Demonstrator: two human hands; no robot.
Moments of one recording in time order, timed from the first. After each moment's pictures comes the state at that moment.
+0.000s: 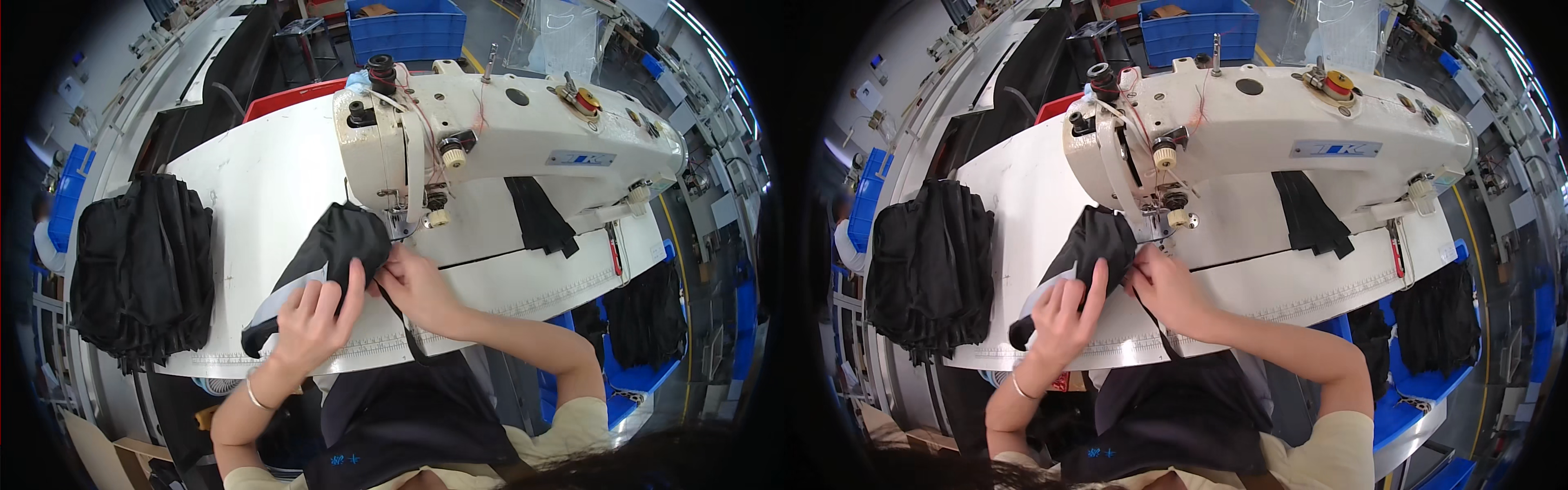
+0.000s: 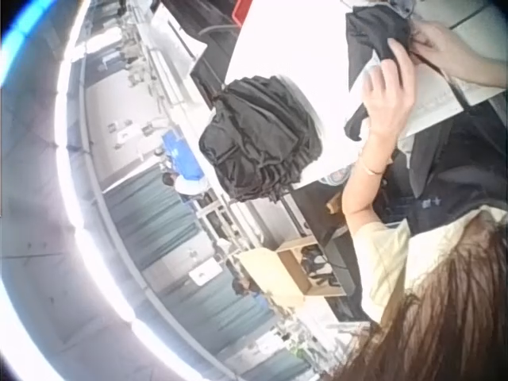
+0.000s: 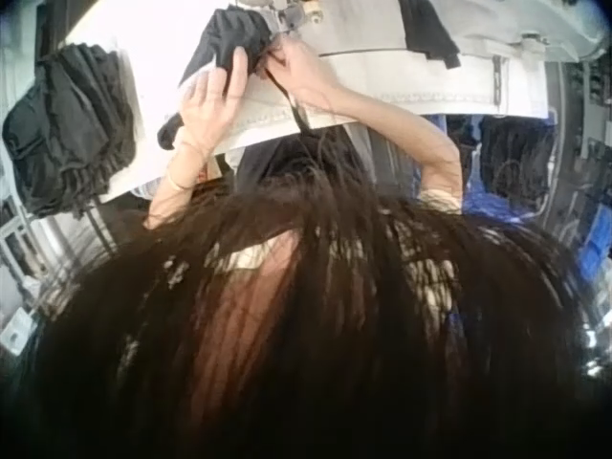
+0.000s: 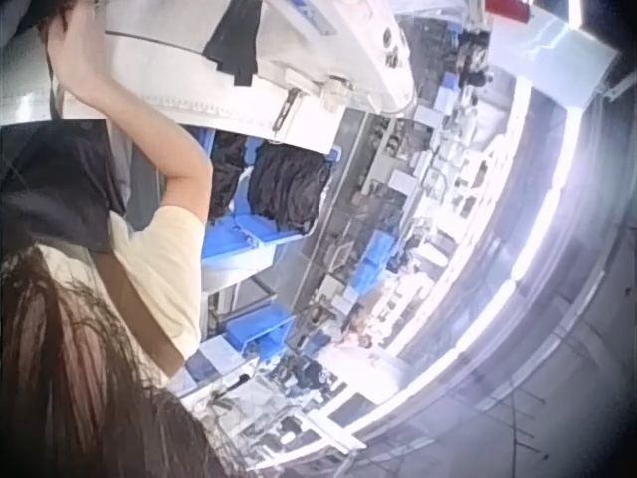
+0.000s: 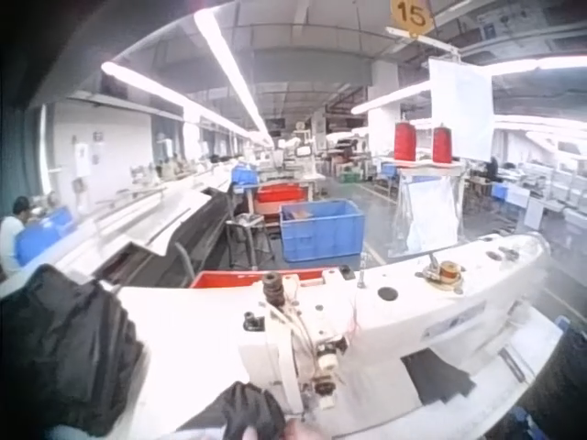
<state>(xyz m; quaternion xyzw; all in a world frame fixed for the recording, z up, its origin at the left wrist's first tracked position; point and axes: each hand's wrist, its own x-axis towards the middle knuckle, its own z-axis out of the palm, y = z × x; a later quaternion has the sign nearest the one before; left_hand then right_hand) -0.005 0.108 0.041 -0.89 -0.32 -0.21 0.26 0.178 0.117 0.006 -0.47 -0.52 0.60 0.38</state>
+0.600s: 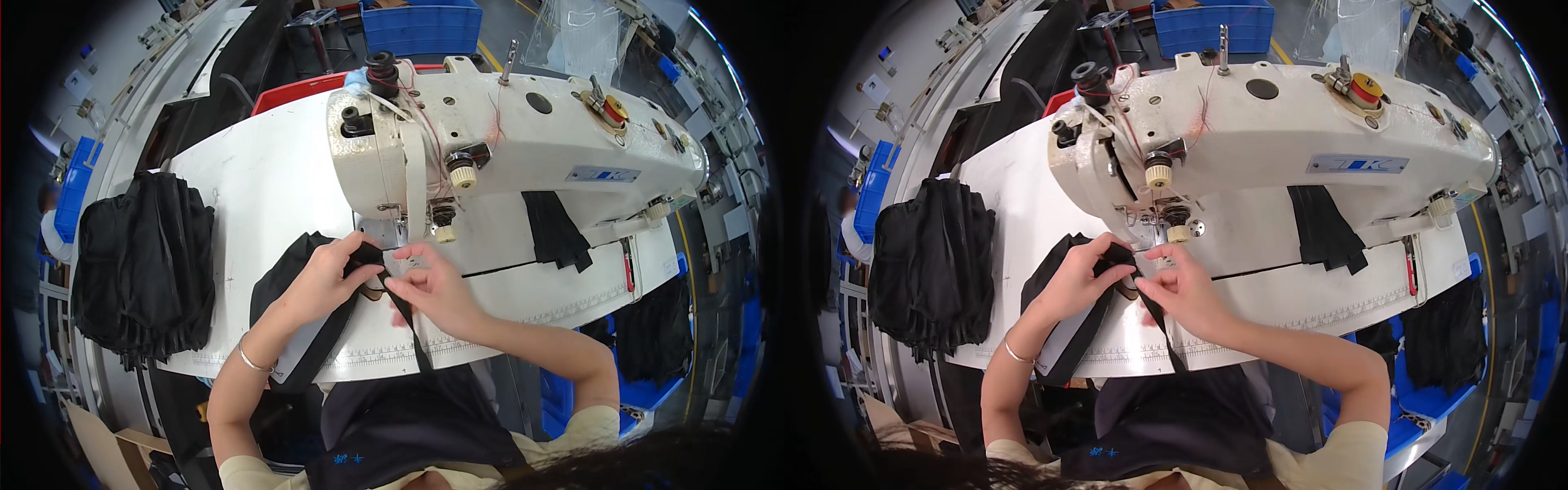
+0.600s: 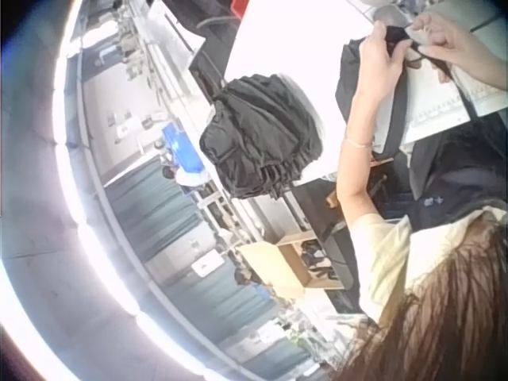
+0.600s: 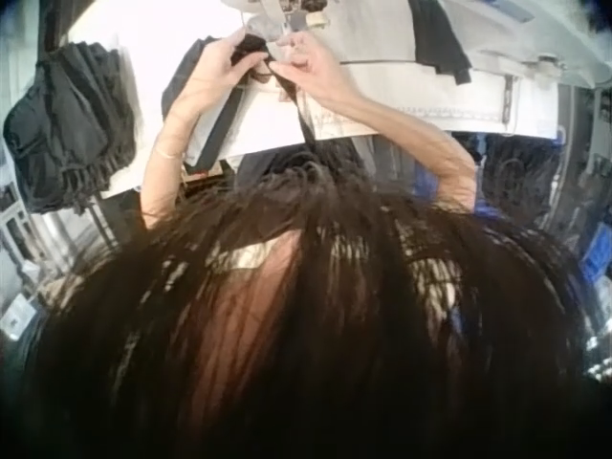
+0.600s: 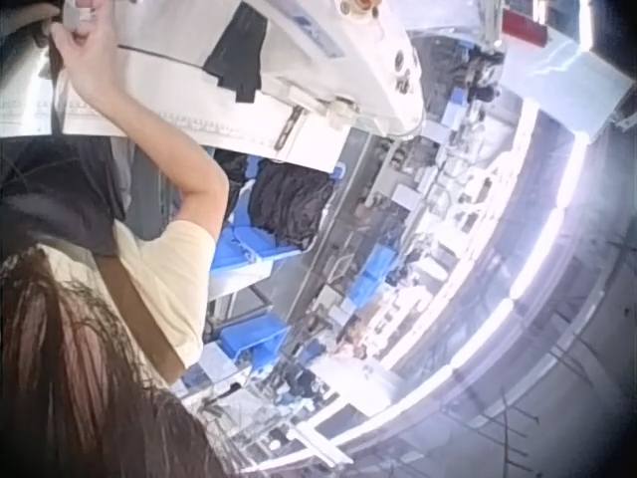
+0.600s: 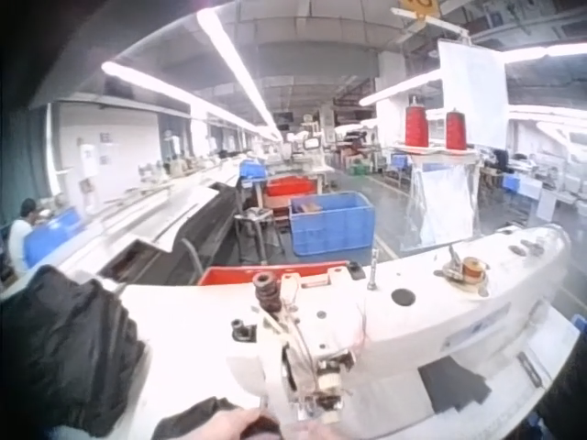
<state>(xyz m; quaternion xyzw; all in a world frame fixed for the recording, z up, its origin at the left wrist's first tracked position) 0.009 0.174 0.037 -0.78 -0.43 -0.16 -0.42 0.201 0.116 -0.001 -0.38 -0.38 0.72 0.45</state>
